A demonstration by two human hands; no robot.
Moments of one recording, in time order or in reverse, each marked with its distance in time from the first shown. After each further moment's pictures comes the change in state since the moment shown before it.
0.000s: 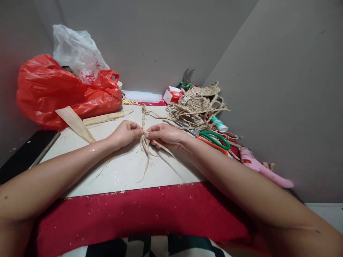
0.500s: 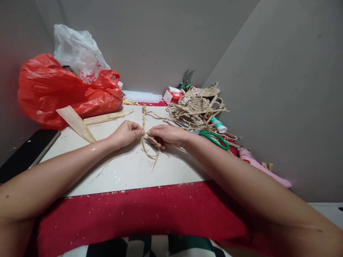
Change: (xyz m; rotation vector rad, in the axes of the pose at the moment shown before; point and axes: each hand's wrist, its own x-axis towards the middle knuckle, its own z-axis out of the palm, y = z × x) left_hand 0.003 -0.004 -0.002 0.078 -0.038 0.069; right_hand -0.004 -0.006 -0.005 -0.327 -0.080 0.002
